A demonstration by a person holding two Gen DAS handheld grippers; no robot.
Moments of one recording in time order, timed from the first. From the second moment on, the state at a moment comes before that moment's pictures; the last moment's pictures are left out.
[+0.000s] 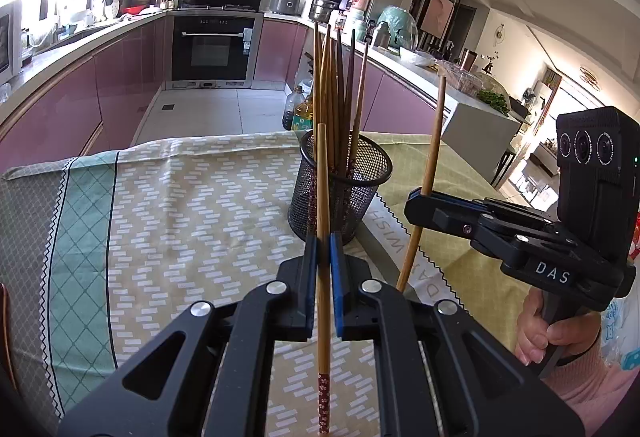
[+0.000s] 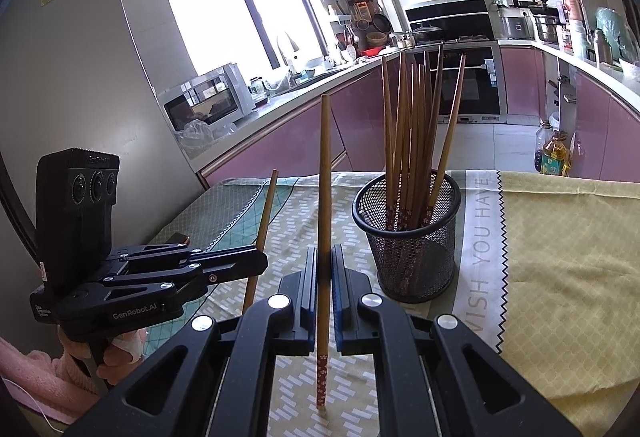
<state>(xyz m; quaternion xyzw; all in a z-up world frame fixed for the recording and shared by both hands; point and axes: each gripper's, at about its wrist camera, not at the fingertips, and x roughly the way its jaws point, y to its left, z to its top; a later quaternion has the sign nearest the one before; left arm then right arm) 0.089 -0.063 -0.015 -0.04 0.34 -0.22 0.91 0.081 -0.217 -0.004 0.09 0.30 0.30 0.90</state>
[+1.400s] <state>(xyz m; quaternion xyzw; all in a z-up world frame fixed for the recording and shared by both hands) 0.092 -0.075 0.006 -0.03 0.32 -0.22 0.92 0.087 -0.233 0.018 0.09 0.27 0.29 0.91</state>
